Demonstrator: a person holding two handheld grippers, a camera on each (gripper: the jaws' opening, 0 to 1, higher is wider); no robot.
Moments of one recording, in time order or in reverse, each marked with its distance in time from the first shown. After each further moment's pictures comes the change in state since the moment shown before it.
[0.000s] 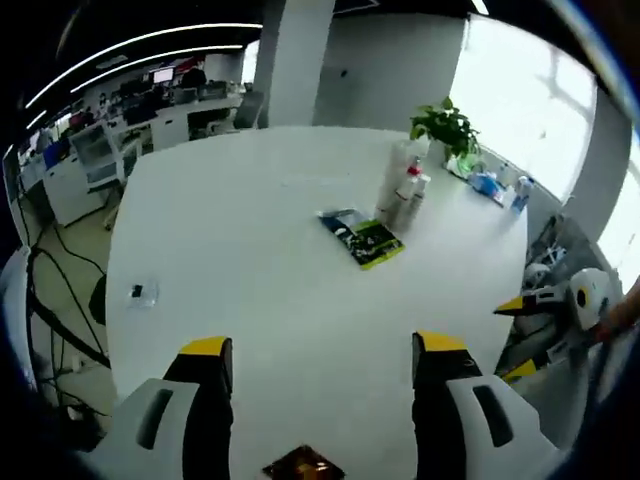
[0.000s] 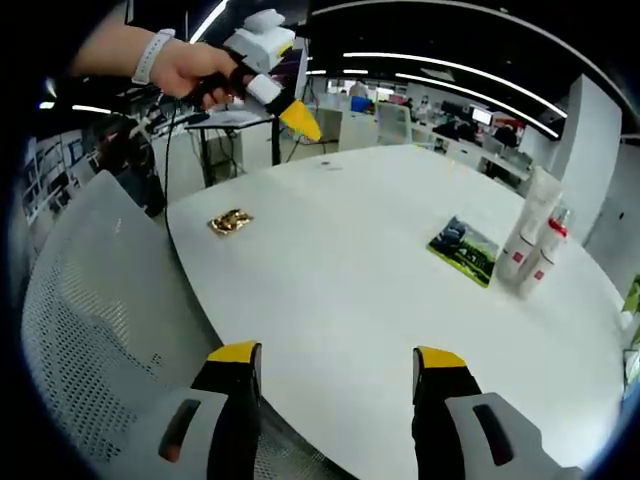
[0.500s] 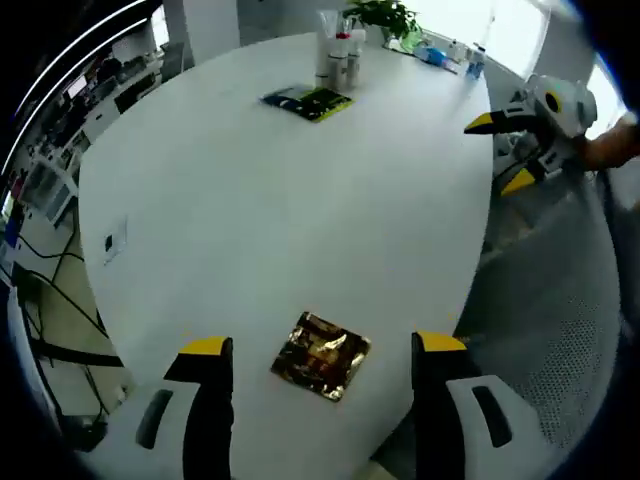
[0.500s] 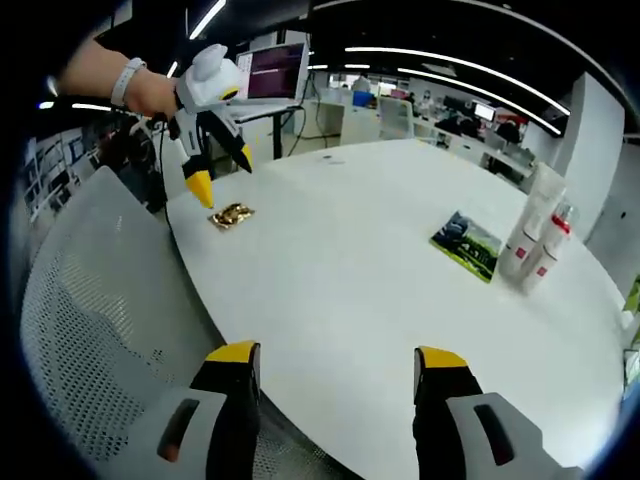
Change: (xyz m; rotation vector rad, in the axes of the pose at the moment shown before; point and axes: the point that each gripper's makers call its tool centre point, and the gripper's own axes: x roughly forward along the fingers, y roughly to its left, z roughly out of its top) left arm -0.004 0.001 -0.127 0.384 0.400 -0.157; right arm 0.001 0.000 -0.004 0.002 0.021 0.002
